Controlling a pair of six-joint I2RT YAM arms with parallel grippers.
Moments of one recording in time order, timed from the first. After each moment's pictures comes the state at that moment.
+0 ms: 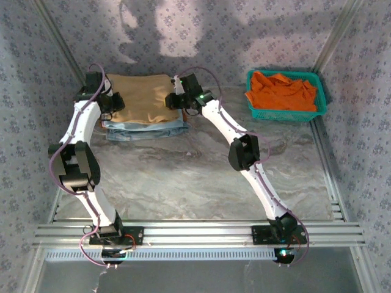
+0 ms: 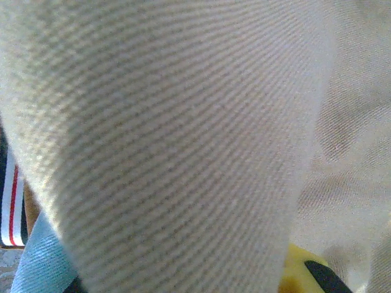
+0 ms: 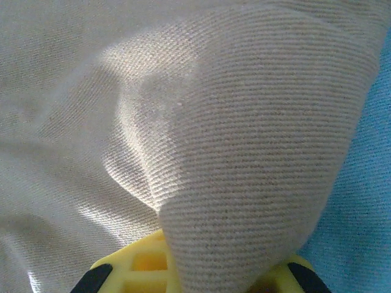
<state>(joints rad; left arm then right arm) 0.07 1.81 1.63 -0.70 0.15 -0.27 0.58 2.70 2.72 -0.62 -0.38 0.41</state>
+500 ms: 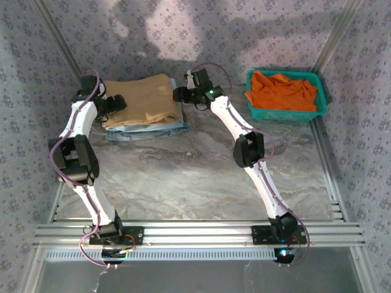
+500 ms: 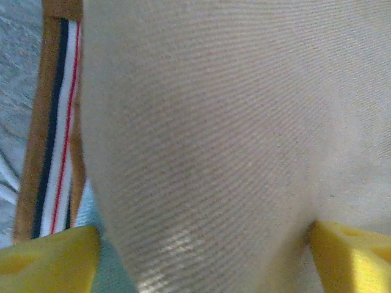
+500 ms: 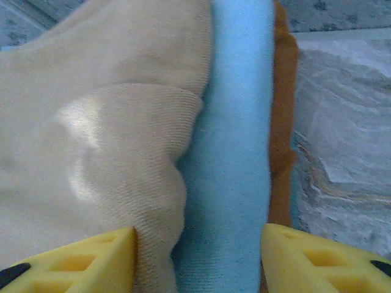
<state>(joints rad) 0.13 1.89 1.63 -0.68 0.12 -0.32 0.51 2.70 2.72 -0.65 -0.33 0.43</state>
